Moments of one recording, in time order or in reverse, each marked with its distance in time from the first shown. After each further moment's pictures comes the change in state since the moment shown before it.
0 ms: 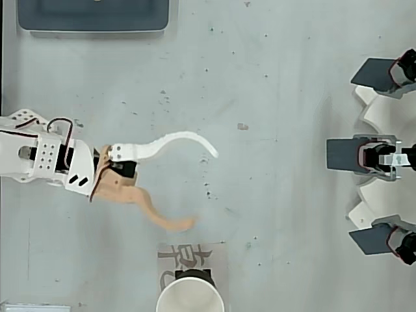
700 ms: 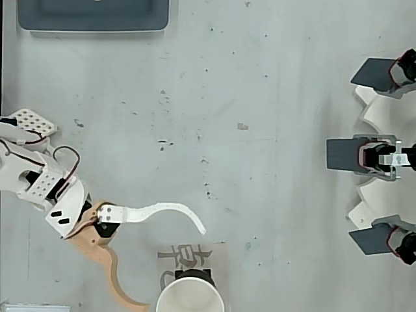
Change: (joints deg) arm 26.3 -8.4 -3.3 -4.7 1.9
